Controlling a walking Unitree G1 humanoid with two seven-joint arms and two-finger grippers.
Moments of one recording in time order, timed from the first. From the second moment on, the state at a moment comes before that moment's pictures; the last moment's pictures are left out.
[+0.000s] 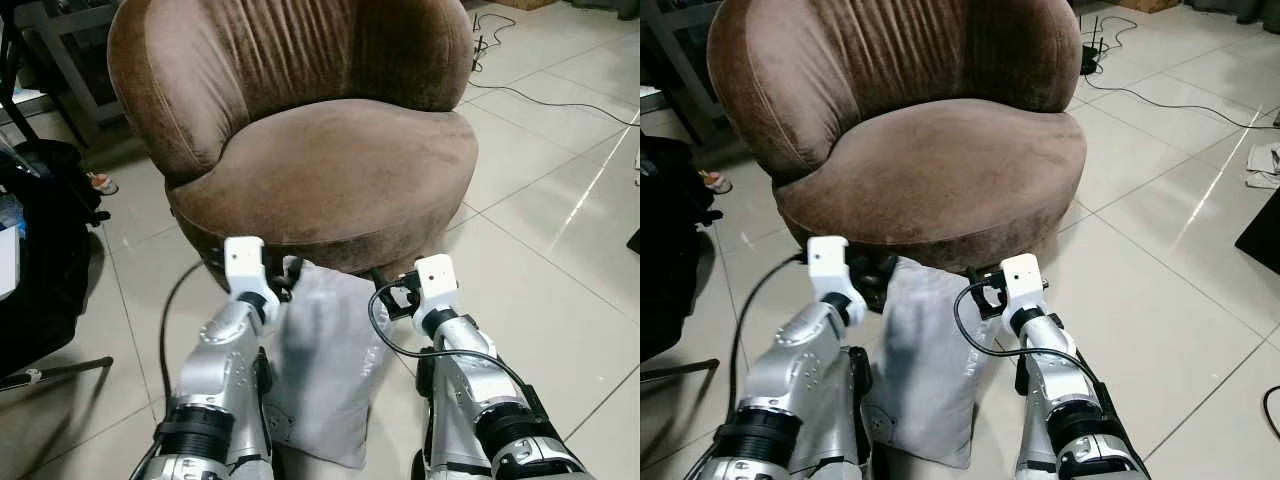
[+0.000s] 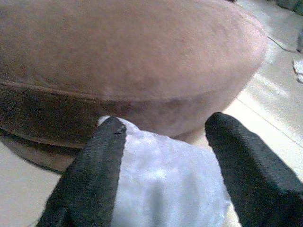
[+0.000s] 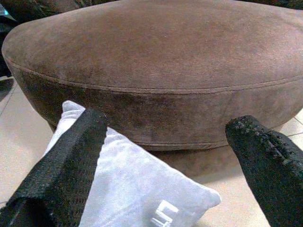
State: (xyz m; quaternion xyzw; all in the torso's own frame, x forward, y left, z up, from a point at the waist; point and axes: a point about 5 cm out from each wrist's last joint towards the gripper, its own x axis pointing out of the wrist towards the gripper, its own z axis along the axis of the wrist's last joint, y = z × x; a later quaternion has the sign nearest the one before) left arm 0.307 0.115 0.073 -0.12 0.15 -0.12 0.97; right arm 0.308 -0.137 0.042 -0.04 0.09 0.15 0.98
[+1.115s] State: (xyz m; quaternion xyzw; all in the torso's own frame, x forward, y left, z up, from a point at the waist) left arm 0.297 0.122 0.045 -0.08 0.16 -0.09 0.98; right arm 0.310 -0.158 0.050 -0.07 0.08 0.14 0.98
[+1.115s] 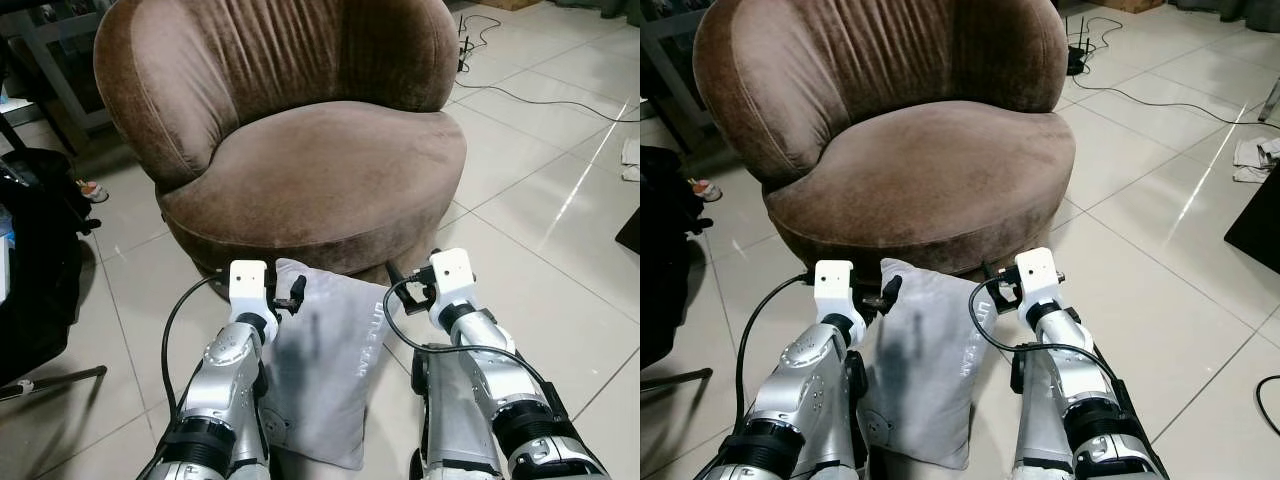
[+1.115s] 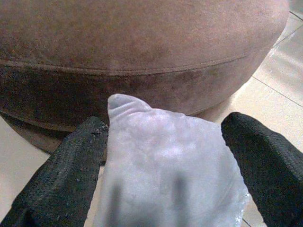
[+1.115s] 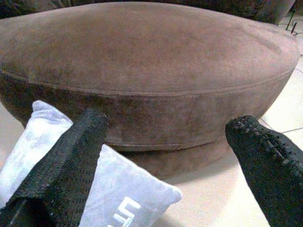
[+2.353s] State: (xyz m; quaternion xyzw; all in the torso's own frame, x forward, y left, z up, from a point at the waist) left arm 0.246 0.131 0.112 -0.10 0.05 -0.01 0.99; right arm 0.344 -0.150 0.074 -0.44 0.13 0.41 0.79
